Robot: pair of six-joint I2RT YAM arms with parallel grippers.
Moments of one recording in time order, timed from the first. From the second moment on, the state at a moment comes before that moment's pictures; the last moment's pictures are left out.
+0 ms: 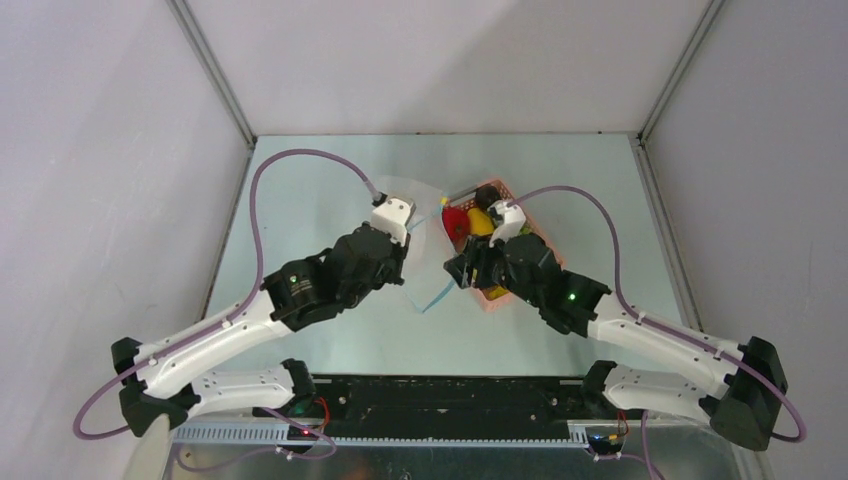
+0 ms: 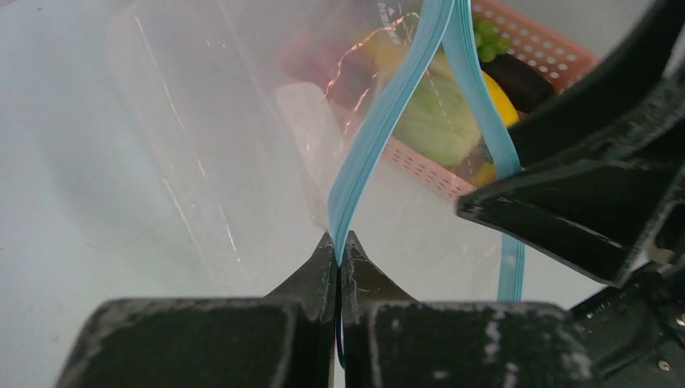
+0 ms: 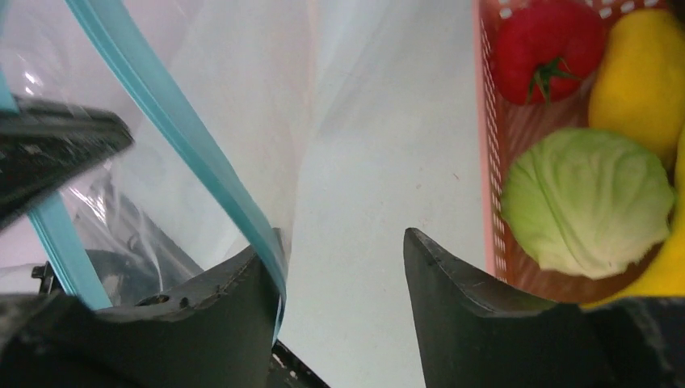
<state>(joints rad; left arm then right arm) -1.05 1.03 1.11 -0.59 -0.52 -0.28 0.93 1.03 0.78 -0.10 0.18 0.60</state>
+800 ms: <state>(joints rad) -1.10 1.06 1.07 -0.55 -0.63 -0.30 0.88 1.15 0.94 -0.11 0.31 0.58</state>
